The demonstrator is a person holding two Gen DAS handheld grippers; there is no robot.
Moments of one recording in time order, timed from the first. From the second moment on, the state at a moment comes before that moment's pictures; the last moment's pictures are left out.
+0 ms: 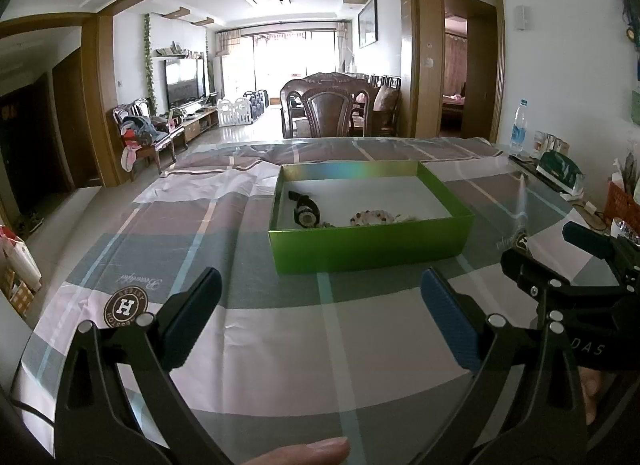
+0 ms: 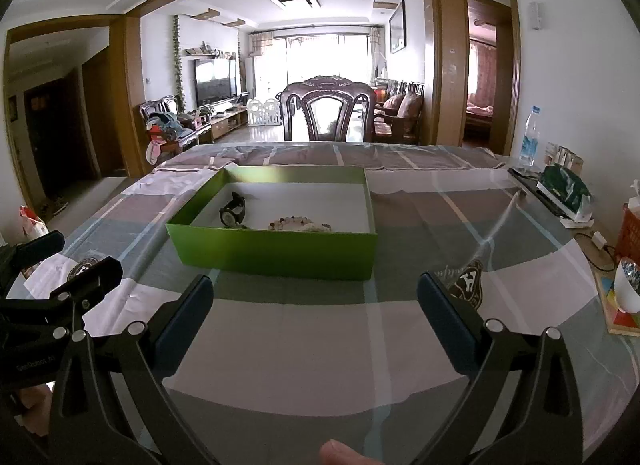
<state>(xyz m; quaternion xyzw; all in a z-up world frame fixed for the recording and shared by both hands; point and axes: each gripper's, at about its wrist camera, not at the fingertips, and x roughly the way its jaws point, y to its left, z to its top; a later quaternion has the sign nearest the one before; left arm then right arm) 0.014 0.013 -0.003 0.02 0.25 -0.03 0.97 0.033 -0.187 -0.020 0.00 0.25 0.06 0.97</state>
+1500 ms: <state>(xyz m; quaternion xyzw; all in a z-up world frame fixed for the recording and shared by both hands) 0.099 0.051 -0.114 -0.01 0.42 0.00 0.91 0.134 -0.272 -0.132 0.00 0.46 0.04 0.89</state>
